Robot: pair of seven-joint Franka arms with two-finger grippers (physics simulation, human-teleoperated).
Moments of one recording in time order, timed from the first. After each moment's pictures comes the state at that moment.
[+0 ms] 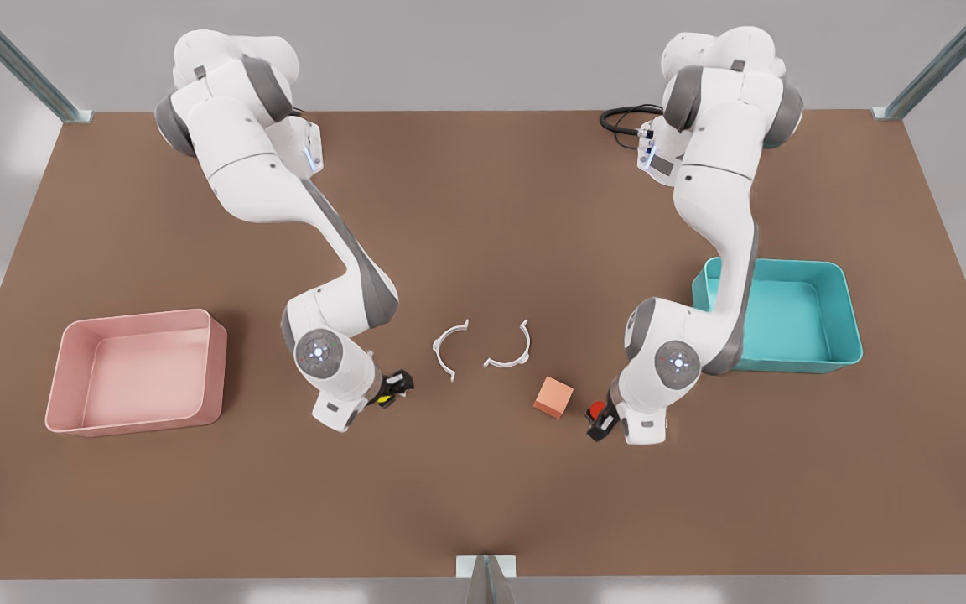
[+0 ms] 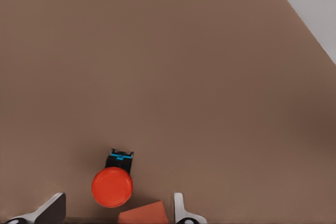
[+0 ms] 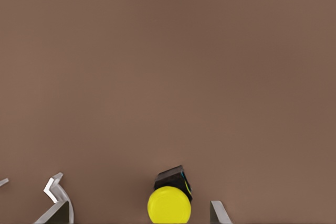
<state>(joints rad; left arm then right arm) -0.40 0.79 0.06 -1.34 -0.17 2.19 -1.13 0.31 0.79 0.17 -1.28 -0.01 2.09 0.16</state>
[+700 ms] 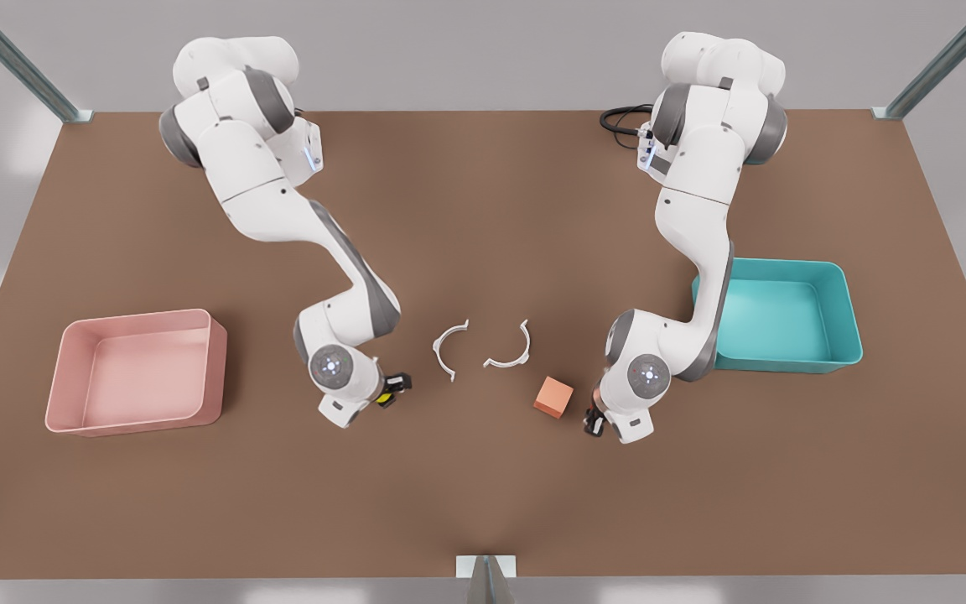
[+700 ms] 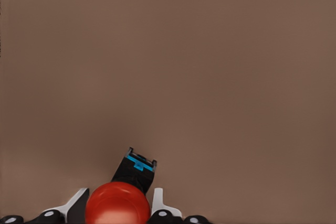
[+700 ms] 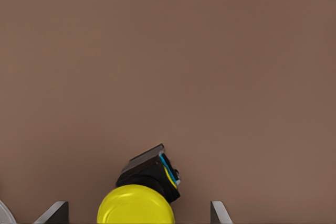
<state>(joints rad) -0.42 0.88 0.06 -1.36 -0.16 2.21 -1.45 0.30 0.84 0.16 -1.39 -0.02 2.15 0.25</state>
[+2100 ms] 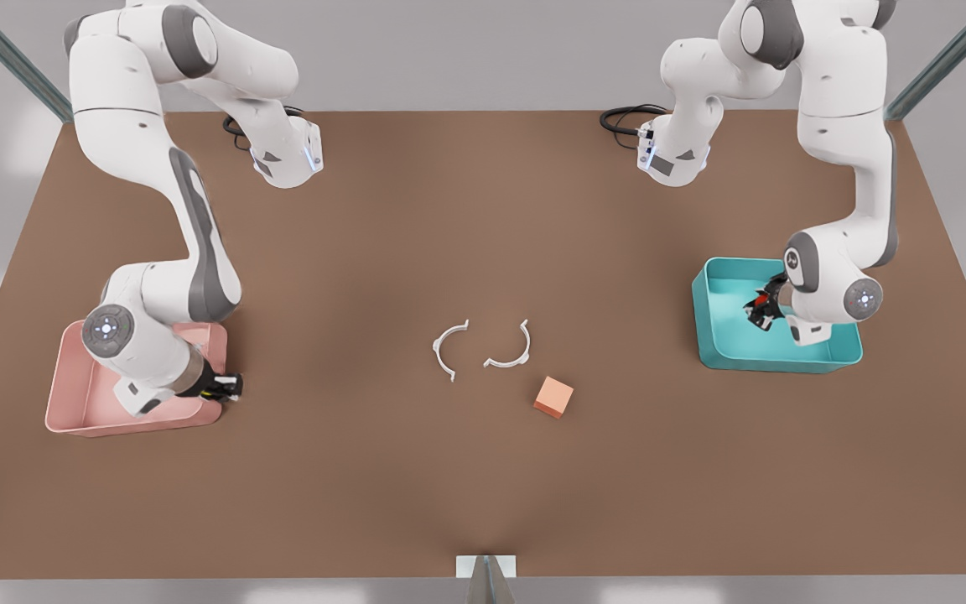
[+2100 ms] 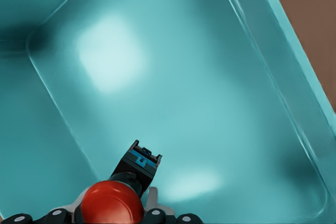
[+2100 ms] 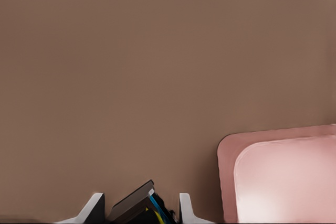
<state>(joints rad) -0.16 0.33 0.37 -2.20 -0.09 2.13 -0.74 -0.12 0.44 0.17 -1.67 -0.08 2.12 0.07</state>
